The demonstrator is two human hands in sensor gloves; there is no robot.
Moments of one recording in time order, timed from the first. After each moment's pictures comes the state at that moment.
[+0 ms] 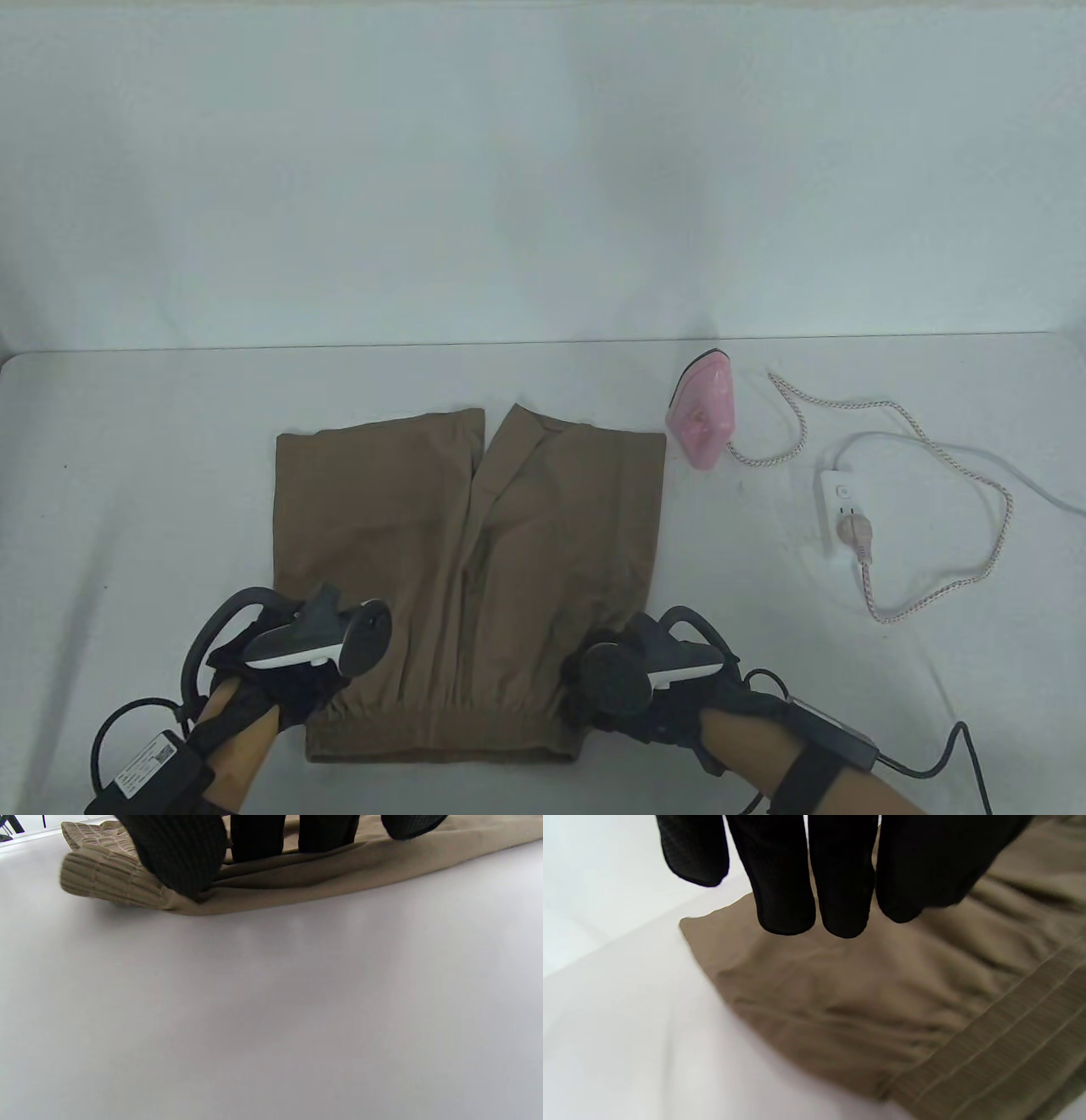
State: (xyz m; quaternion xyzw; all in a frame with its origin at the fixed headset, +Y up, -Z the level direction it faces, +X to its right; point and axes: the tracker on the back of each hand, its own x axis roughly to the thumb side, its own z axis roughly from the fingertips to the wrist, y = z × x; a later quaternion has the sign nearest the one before) left_hand -0.221 -0.680 -0.306 -0.22 -0.19 -0.19 0.94; right_hand 0.078 -0.748 -0.300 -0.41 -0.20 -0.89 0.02
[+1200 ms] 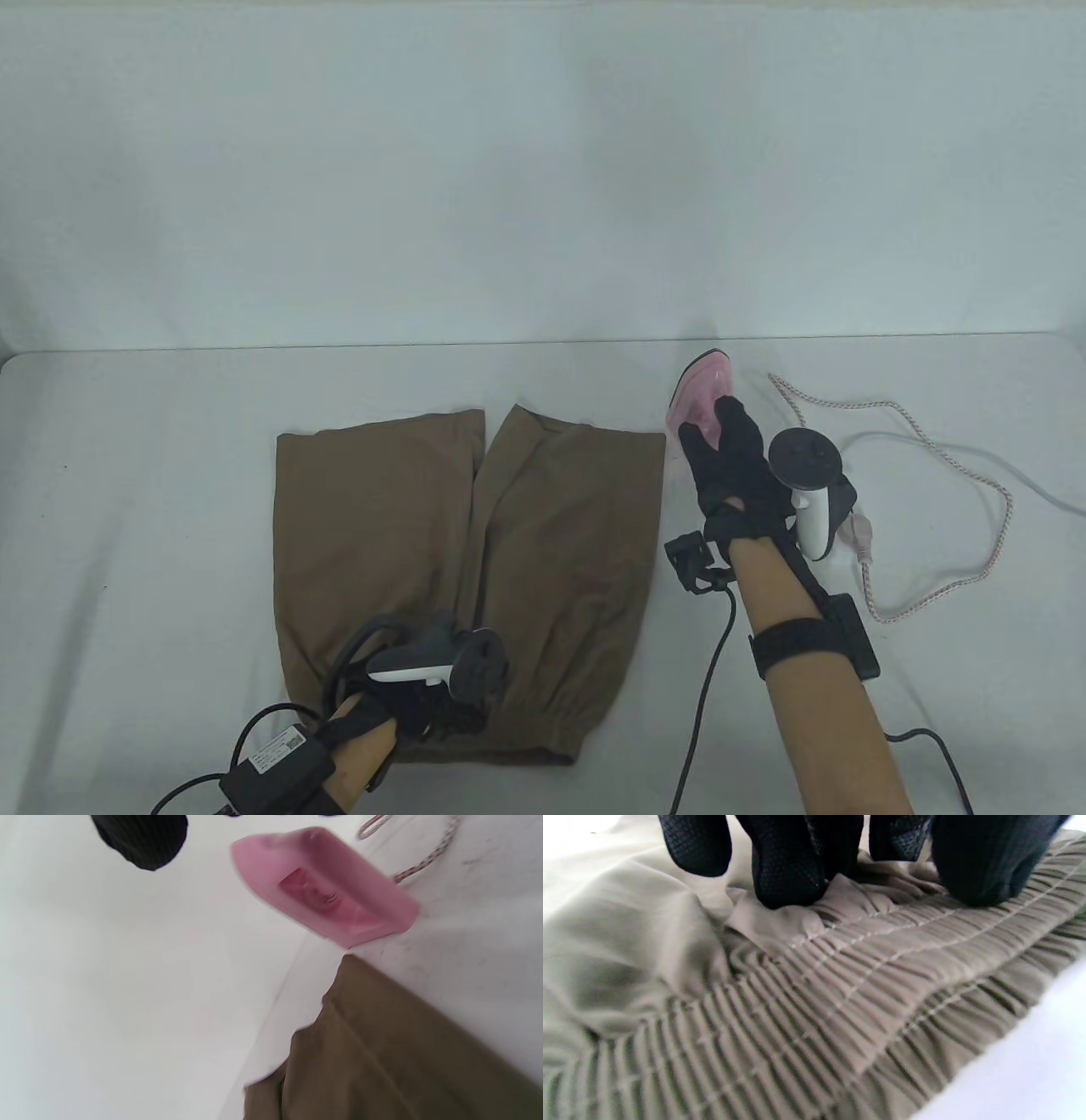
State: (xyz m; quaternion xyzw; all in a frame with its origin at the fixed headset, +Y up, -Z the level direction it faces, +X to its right) left_hand -0.138 -0.751 -0.305 -0.25 -0.29 -0.10 0.92; right_hand 0.219 -0.691 -0.458 0.14 0.01 -0.83 -0.54
